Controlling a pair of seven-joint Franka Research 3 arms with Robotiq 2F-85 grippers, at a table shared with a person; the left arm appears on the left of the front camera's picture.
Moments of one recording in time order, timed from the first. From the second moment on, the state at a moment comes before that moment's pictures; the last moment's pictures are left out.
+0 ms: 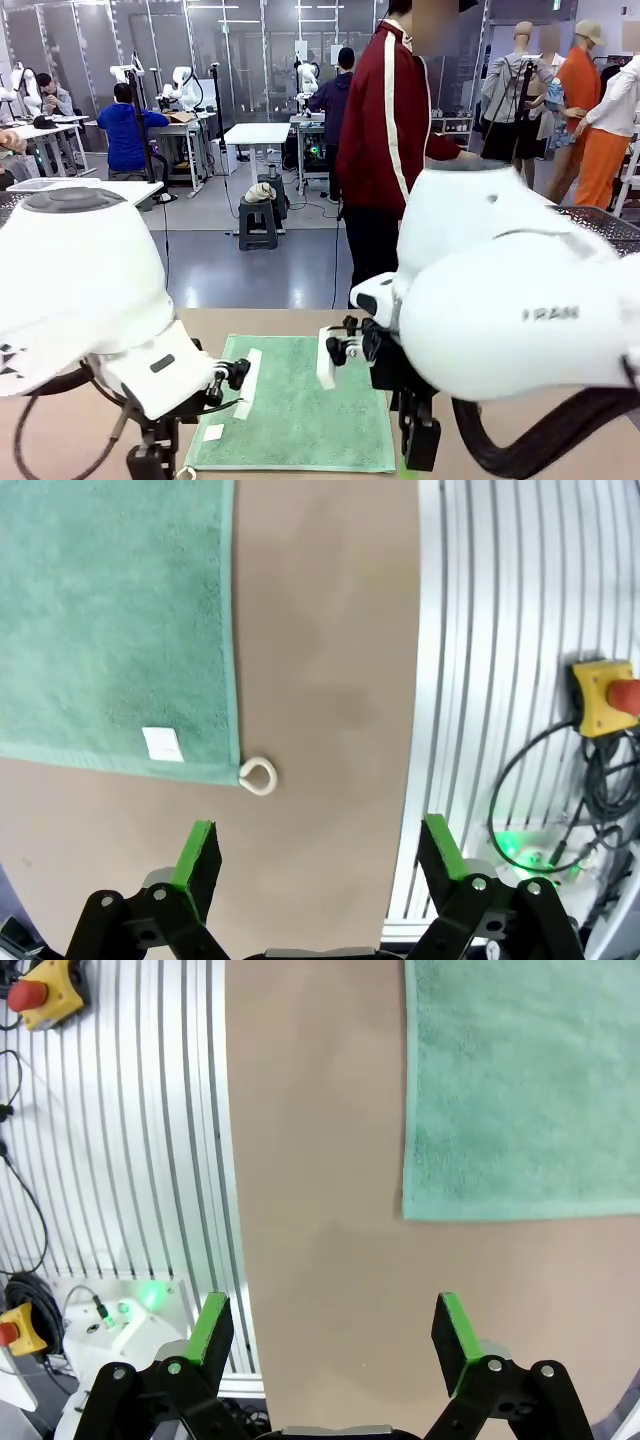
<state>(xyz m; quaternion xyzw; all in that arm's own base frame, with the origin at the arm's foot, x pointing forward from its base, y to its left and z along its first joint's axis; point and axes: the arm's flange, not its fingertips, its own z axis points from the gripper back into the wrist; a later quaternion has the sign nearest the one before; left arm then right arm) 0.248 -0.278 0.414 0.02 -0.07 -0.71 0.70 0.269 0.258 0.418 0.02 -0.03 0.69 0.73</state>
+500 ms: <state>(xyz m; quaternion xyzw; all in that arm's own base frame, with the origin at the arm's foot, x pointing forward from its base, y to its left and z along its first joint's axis) 0.274 -0.274 0.384 0.02 -0.06 -0.72 0.69 0.283 0.277 0.367 0.02 -0.01 0.69 0.72</state>
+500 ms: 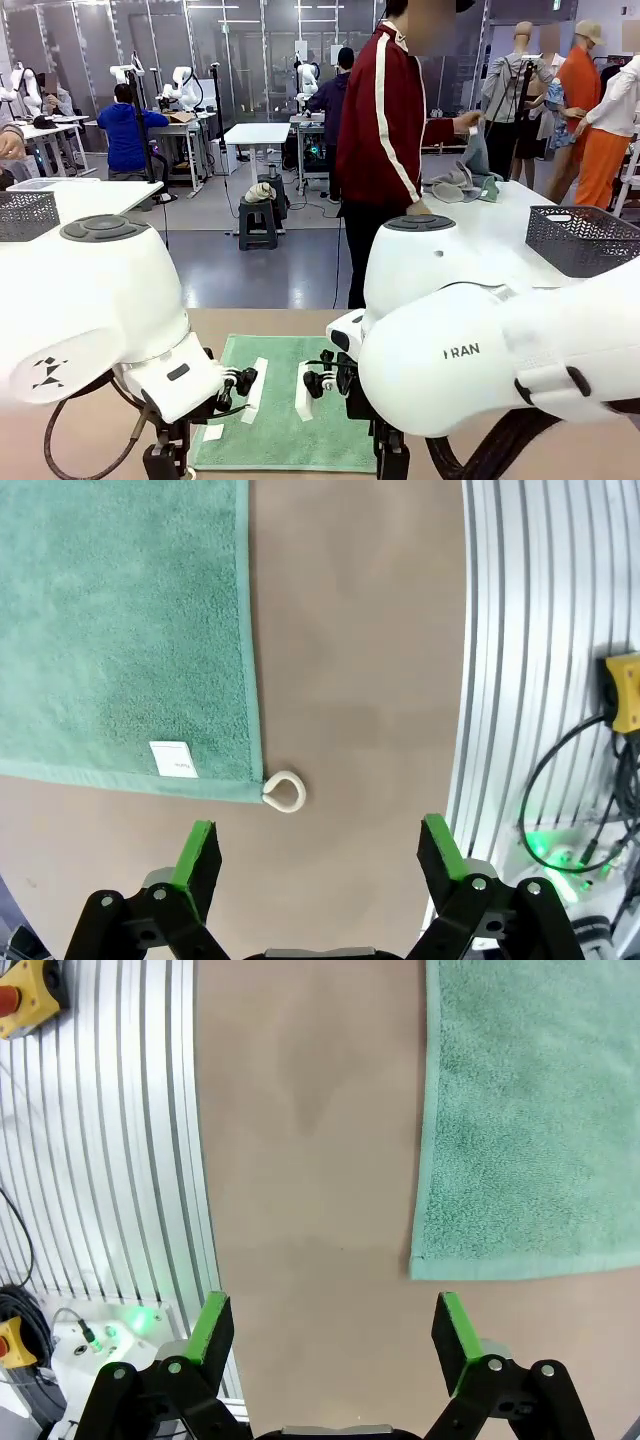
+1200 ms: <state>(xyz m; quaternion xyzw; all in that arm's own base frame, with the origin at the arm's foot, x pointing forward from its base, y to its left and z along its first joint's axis) 0.286 -0.268 0.374 0.02 -0.06 -0.74 0.67 0.284 0.278 0.360 0.02 -0.01 0.69 0.72</state>
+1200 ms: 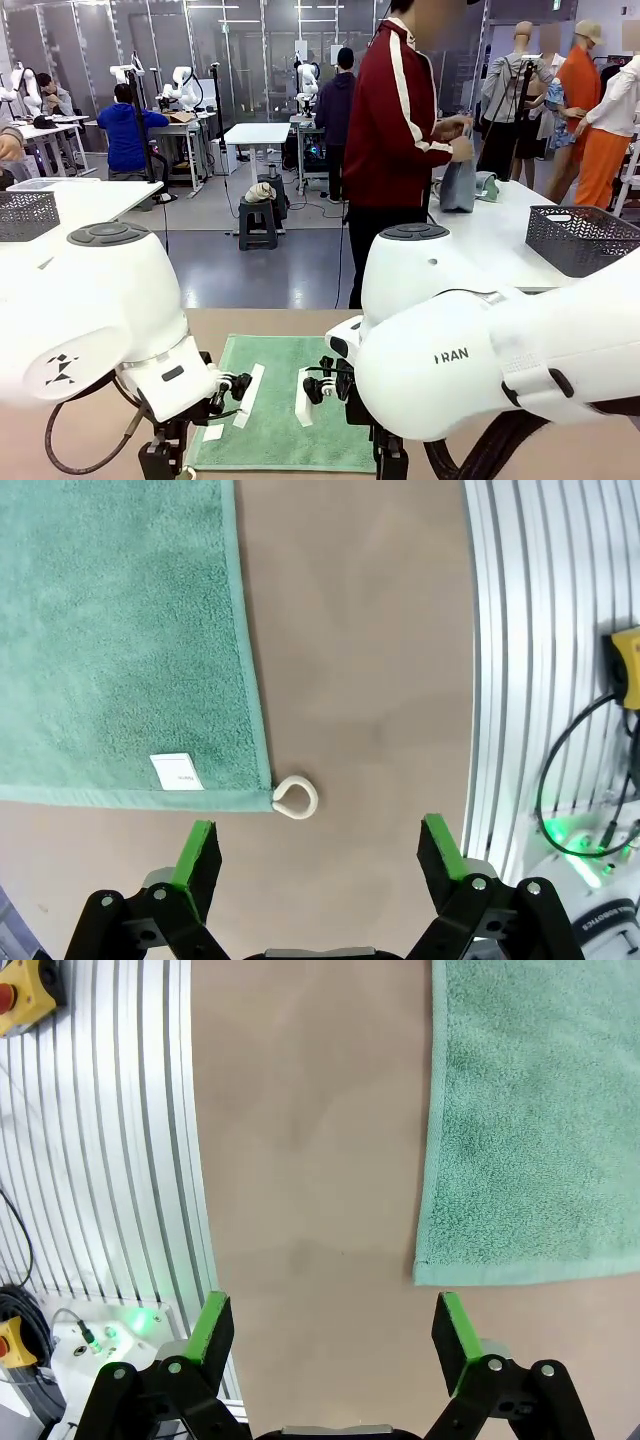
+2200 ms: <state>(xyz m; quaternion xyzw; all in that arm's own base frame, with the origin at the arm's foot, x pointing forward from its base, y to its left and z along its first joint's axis) 0.298 -0.266 0.332 0.03 -0.02 -0.72 0.69 0.309 0.272 0.320 0.01 -0.01 0.68 0.73</state>
